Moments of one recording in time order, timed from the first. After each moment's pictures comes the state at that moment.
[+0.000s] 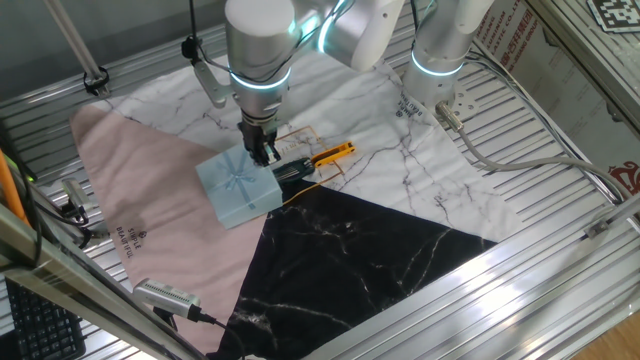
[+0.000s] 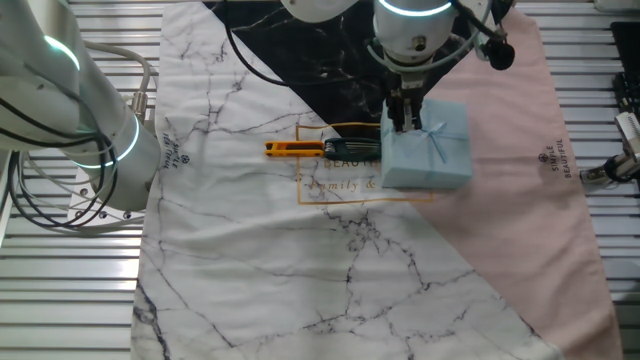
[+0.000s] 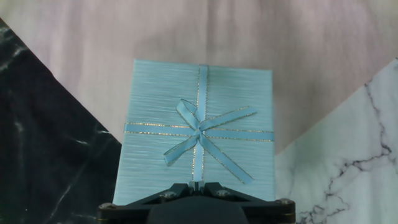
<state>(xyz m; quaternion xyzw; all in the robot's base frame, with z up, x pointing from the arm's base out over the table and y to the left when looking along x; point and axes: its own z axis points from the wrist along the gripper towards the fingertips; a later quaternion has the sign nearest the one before) 0.496 0.044 0.107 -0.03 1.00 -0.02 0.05</state>
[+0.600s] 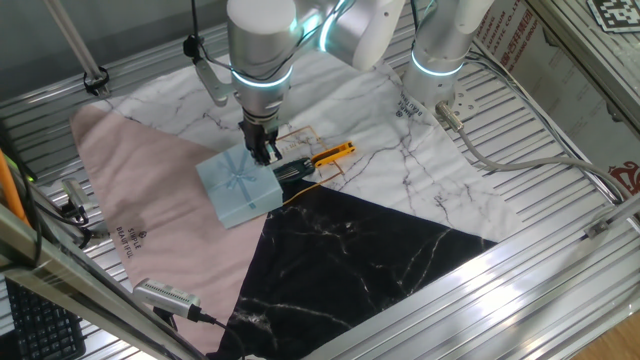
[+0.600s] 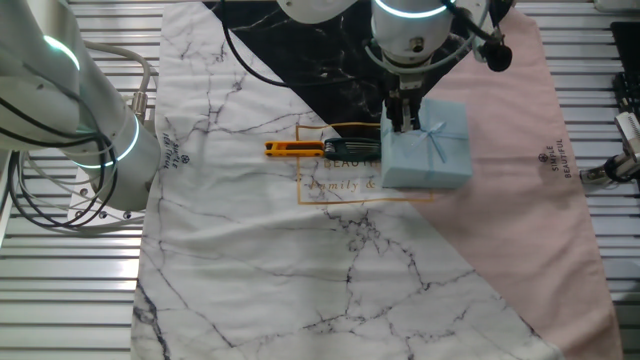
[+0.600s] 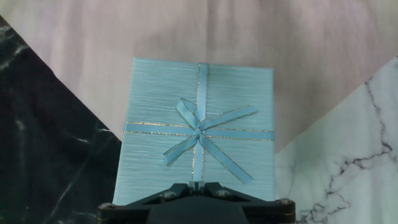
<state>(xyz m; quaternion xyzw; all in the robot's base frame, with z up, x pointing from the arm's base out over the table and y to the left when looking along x) 0.494 0.044 0.107 -0.03 1.00 -0.02 0.05</state>
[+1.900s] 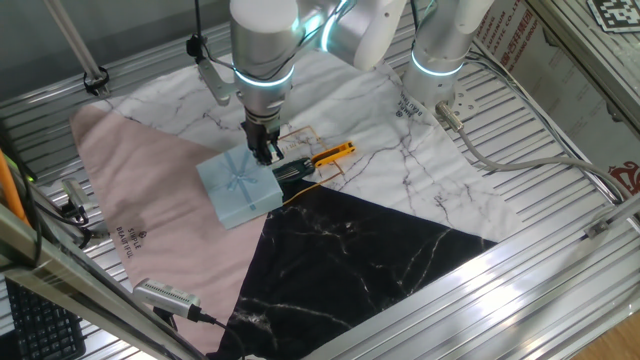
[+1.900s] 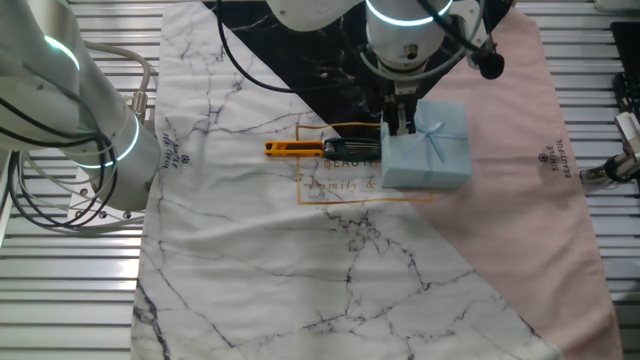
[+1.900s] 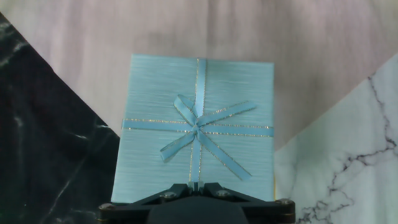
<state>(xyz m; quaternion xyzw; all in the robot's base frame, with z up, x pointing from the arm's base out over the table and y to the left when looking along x) 0.493 0.043 0.094 -0.03 1.00 -0.02 0.05</state>
